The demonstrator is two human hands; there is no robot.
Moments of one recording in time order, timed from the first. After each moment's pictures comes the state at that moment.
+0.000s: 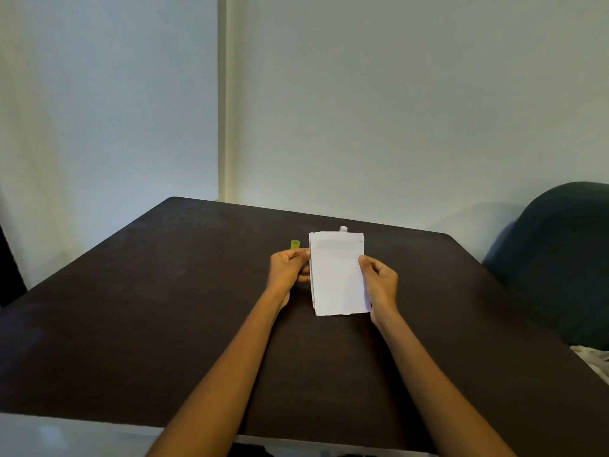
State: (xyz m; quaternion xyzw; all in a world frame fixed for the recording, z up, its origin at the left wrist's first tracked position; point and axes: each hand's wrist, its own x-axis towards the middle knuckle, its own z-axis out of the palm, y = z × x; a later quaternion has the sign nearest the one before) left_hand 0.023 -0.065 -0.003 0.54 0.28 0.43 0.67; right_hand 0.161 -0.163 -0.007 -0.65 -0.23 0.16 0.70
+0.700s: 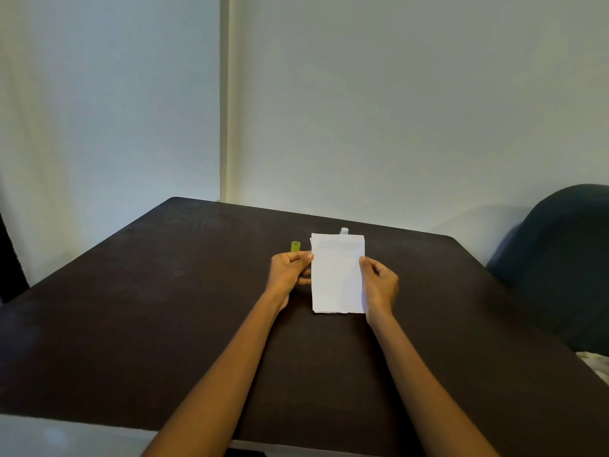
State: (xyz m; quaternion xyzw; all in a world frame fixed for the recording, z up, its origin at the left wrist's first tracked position) left_hand 0.023 -0.066 -0.002 0.54 0.29 0.42 0.67; right_hand 0.163 -0.155 -0.012 -0.67 -0.21 0.10 0.70
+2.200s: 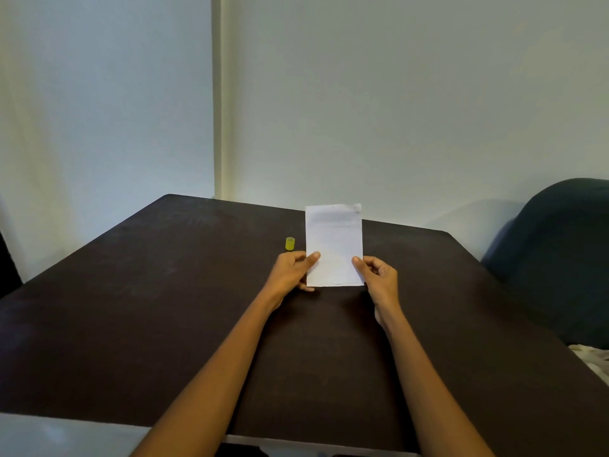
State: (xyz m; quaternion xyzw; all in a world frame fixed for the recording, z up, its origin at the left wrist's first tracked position) left_hand 0.028 -0.071 -0.004 0.65 0.27 0.34 0.62; right_hand 0.177 -0.178 -0.008 -0.65 -0.32 0.17 0.67
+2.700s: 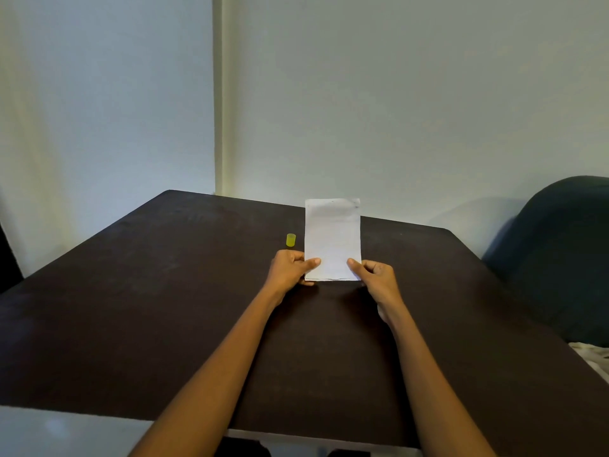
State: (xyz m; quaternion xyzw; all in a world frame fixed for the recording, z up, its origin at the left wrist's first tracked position) left_hand 0.031 -0.066 -0.011 0.65 0.30 0.35 0.60; right_hand 0.178 -0.184 -0.005 -0.68 -0.38 0.21 0.59
